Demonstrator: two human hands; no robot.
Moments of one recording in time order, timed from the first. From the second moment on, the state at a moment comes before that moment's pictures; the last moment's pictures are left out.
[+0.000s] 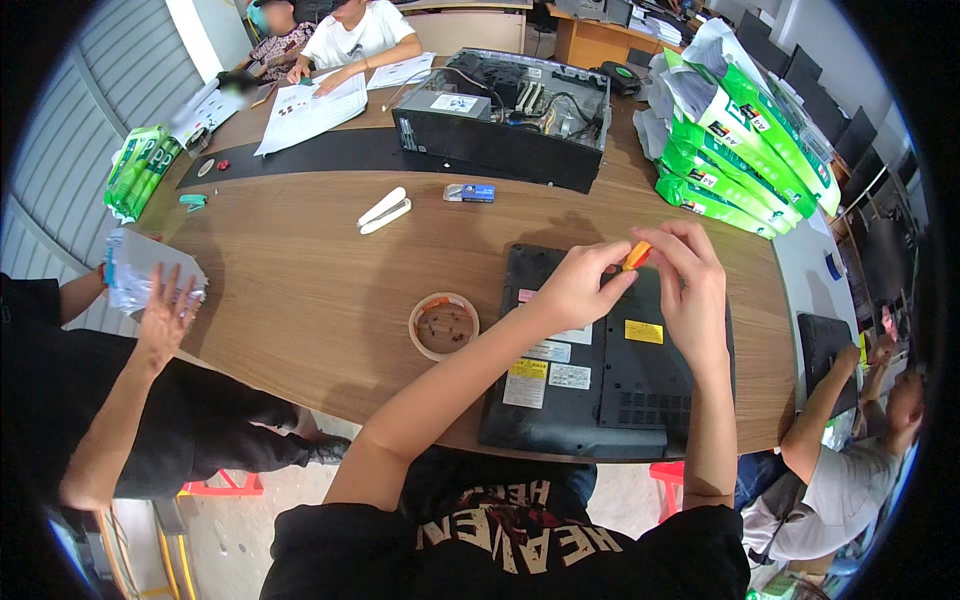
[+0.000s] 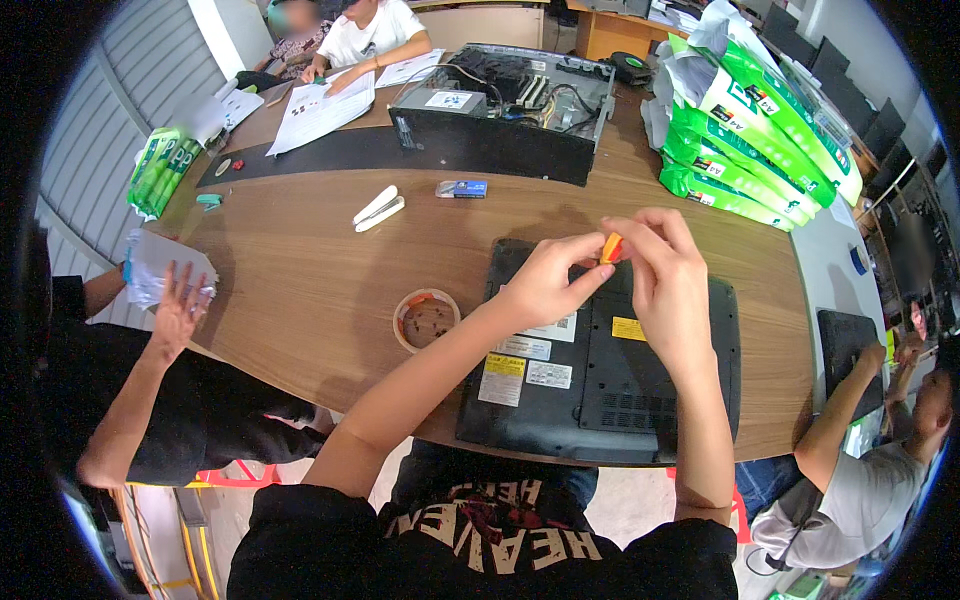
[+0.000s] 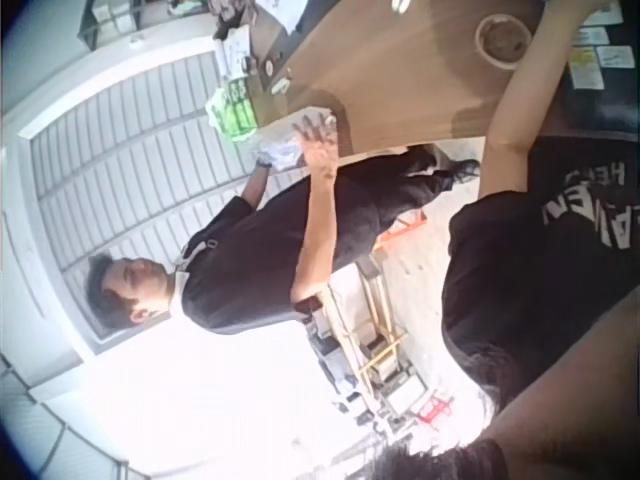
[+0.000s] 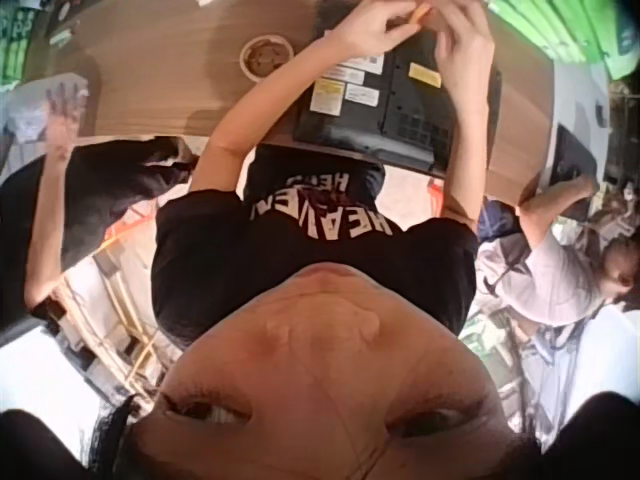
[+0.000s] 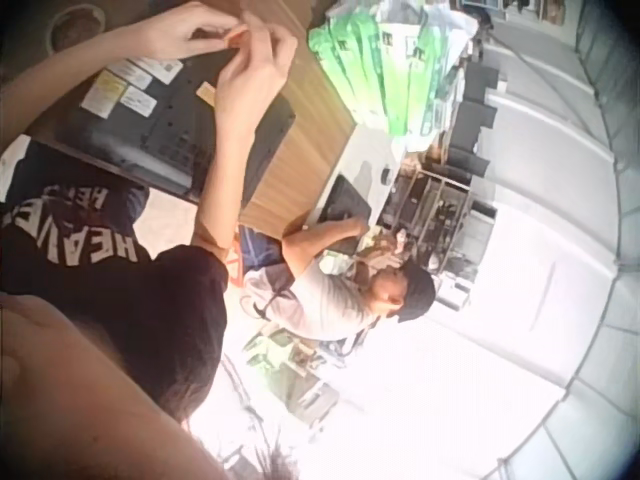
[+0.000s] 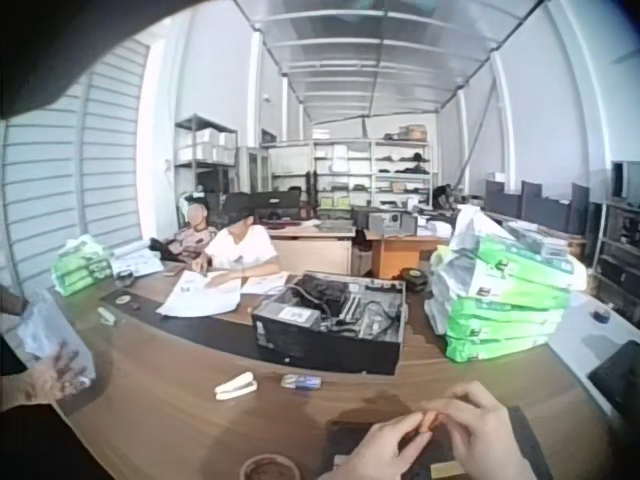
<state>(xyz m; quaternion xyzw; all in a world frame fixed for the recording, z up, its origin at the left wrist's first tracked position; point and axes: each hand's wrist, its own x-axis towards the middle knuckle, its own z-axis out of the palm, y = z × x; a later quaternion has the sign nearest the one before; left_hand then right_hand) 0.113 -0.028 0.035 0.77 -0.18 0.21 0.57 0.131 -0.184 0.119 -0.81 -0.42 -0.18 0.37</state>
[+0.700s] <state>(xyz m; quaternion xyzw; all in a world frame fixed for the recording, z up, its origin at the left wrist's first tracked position) 0.121 -0.025 0.050 0.78 -0.19 0.21 0.56 0.132 -0.181 0.109 -0.78 -0.41 -0.17 0.45</state>
